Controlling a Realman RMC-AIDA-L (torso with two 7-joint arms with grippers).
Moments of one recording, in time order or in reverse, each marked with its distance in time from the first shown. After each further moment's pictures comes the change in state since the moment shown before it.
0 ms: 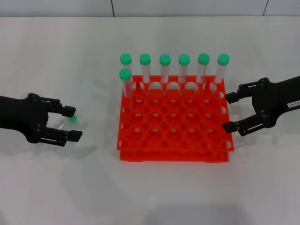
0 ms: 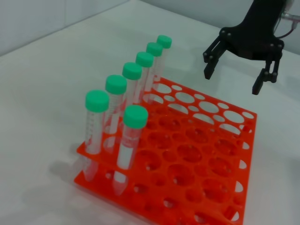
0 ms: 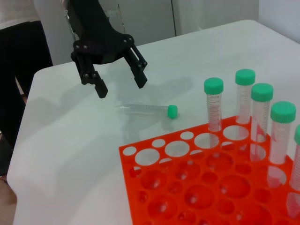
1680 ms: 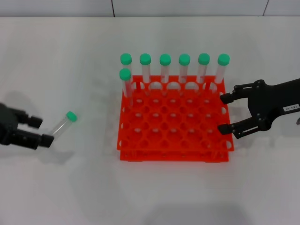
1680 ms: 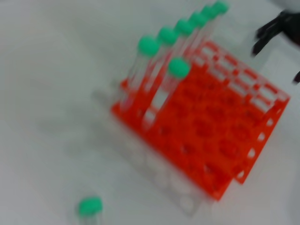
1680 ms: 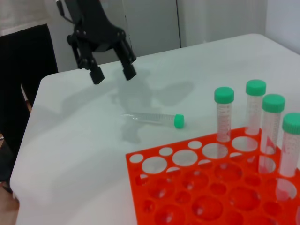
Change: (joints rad) left arm 0.053 -0.013 0.001 0.316 0.114 0.145 -0.421; right arm -0.020 0.026 0.019 0.002 0.015 0.003 -0.069
